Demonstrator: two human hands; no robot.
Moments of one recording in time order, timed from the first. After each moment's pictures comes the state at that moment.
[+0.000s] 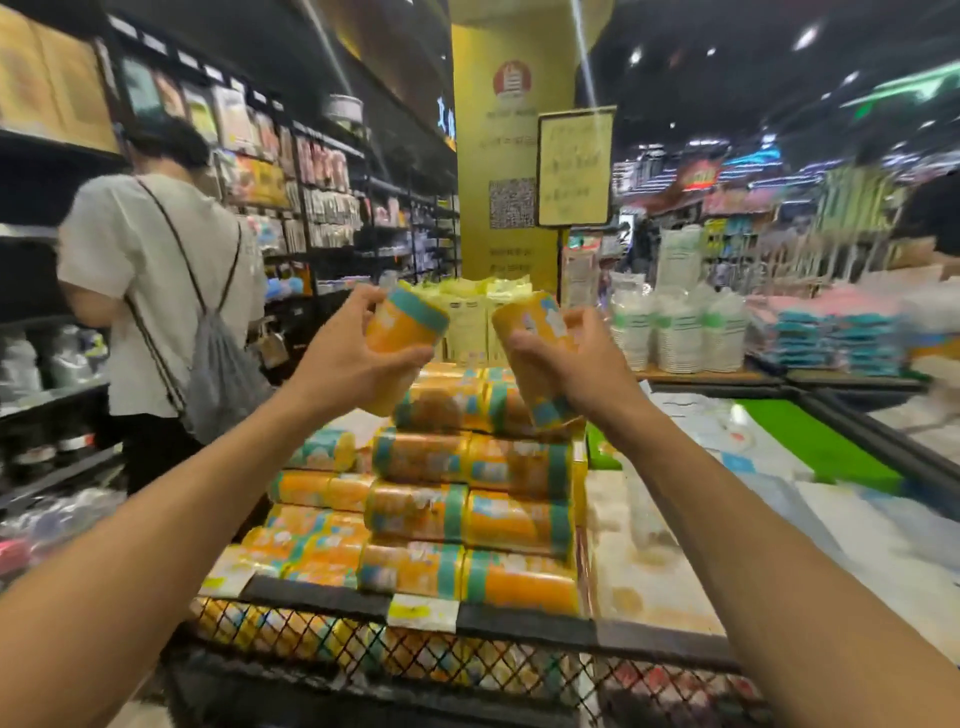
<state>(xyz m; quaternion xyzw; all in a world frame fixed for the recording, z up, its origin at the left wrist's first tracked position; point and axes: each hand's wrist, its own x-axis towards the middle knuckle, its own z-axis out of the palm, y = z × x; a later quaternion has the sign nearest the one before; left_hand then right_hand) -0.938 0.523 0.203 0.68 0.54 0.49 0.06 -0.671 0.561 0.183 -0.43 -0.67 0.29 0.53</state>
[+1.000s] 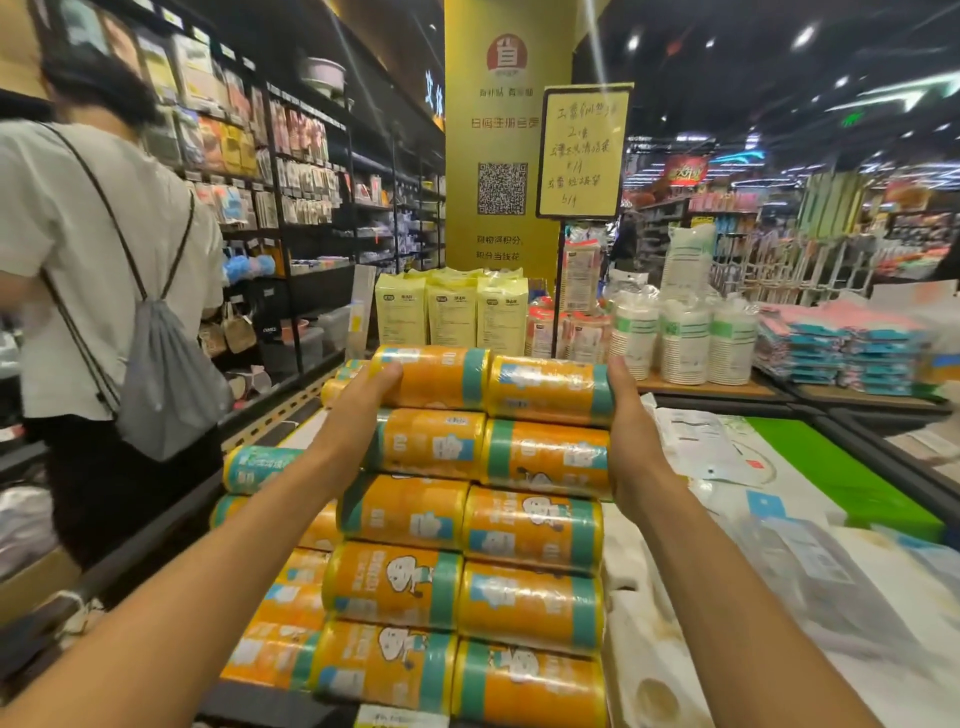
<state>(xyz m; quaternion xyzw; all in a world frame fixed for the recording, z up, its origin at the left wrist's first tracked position) -0.950 0.657 0.127 0.48 0.48 0.59 0.43 -0.669 0.663 0.125 -0.43 -0.44 0.54 0.57</state>
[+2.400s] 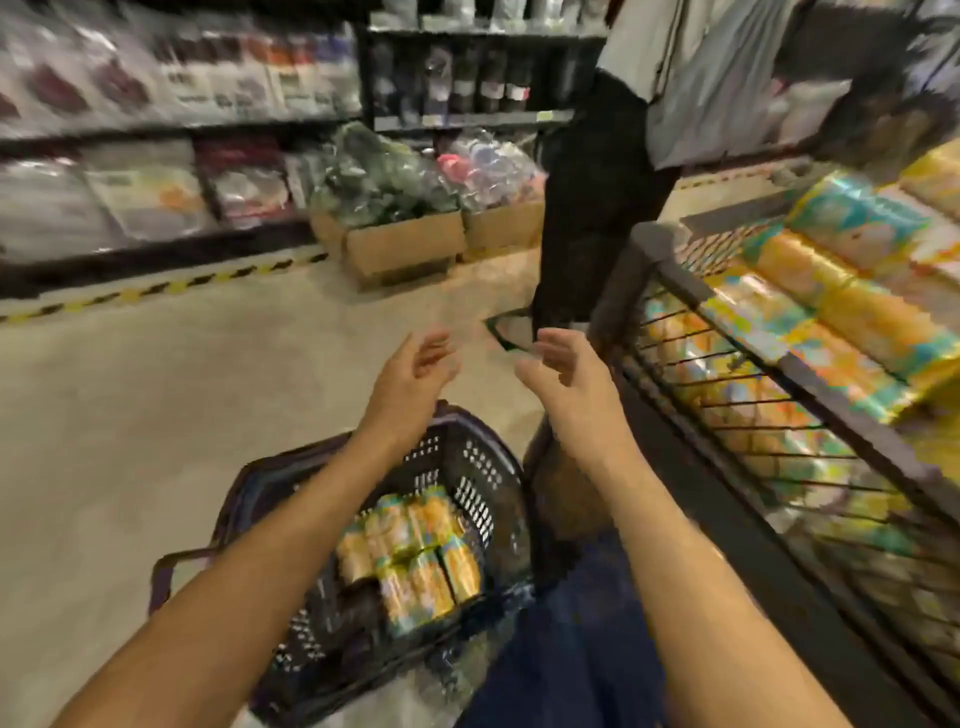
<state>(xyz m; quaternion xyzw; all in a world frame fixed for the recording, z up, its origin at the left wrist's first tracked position) -1.227 0.262 -0.176 0.18 0.73 0.63 0.18 -1.106 0.411 -0.130 -0.24 -0.81 0.51 0.16</state>
